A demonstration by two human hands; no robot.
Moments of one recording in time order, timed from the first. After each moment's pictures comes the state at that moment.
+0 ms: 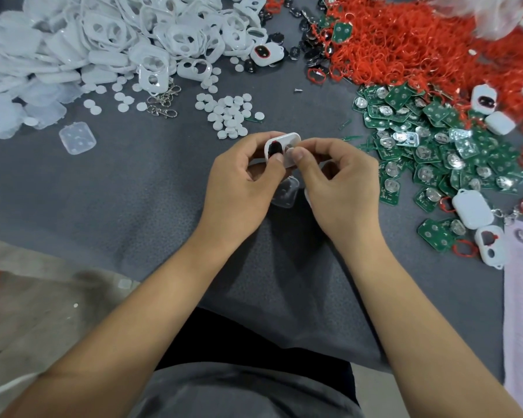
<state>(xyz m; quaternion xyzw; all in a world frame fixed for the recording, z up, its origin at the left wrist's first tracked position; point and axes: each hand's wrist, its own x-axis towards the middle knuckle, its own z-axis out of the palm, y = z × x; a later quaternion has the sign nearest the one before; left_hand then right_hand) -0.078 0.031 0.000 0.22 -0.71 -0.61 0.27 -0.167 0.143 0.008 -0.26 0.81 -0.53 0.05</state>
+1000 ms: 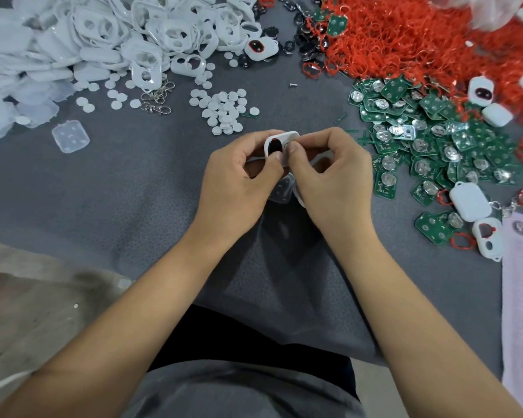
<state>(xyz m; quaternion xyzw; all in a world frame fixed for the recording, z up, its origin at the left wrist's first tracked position) -0.078 0.030 -0.006 0.20 -0.73 -0.60 0.27 -0.163 0.139 0.007 -0.23 0.81 -0.53 0.02</state>
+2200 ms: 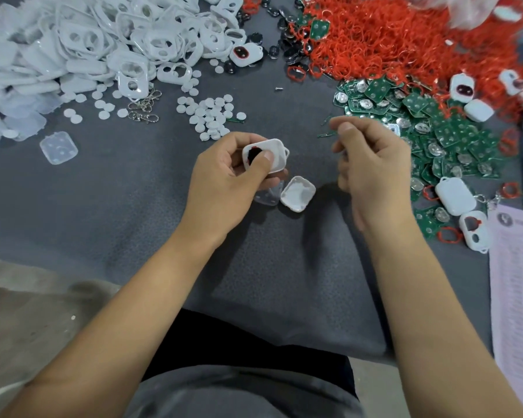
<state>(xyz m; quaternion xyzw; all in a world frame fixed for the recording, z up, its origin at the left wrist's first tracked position) -0.082 0.028 -0.003 0.22 -0.63 -0.71 0.22 -0.205 0.167 0.013 -0.12 0.74 -0.66 0.09</state>
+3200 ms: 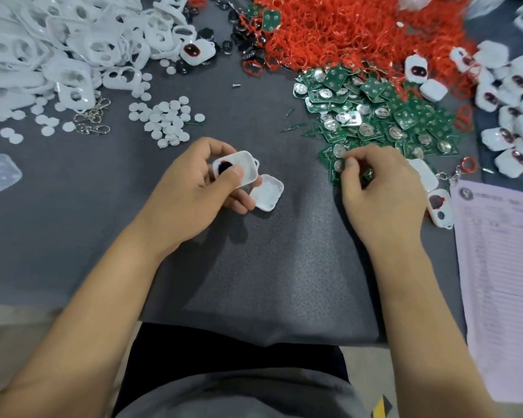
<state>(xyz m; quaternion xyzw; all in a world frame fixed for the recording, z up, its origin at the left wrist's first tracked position) -0.081 0.013 0.002 0.15 -0.70 -0.69 0.05 -0.200 0.239 -0.002 -0.17 0.93 -0.29 -0.13</state>
